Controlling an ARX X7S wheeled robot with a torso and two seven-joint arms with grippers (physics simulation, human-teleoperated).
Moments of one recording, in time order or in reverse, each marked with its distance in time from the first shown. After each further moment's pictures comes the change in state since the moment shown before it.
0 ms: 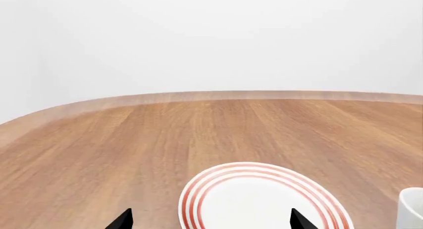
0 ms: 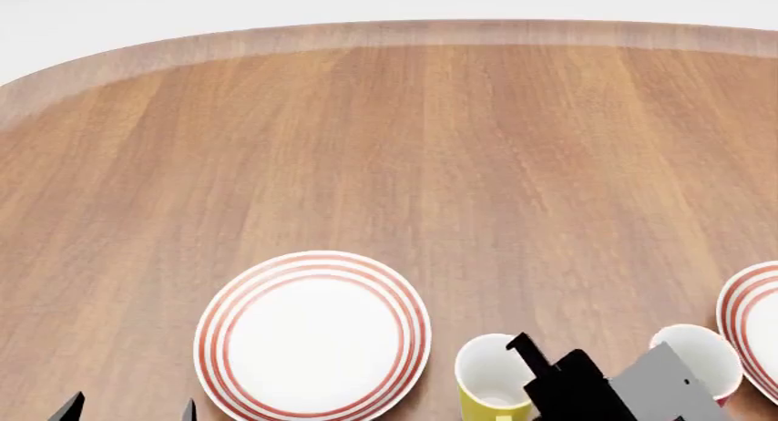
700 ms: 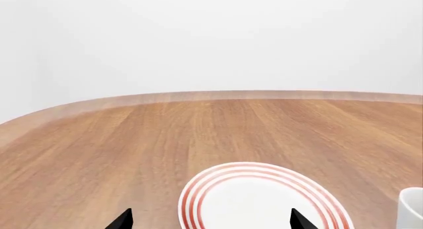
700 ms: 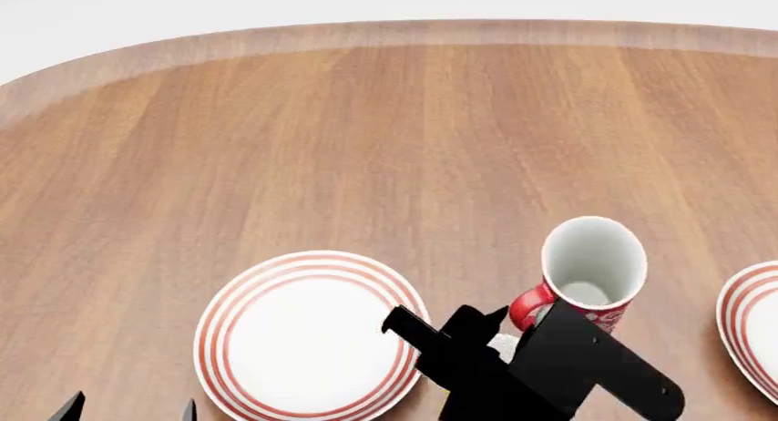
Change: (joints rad) left arm -0.005 -0.011 0.013 -0.004 -0.010 0.005 -0.012; right arm -0.083 0.043 -0.236 -0.542 0.021 0.157 0.083
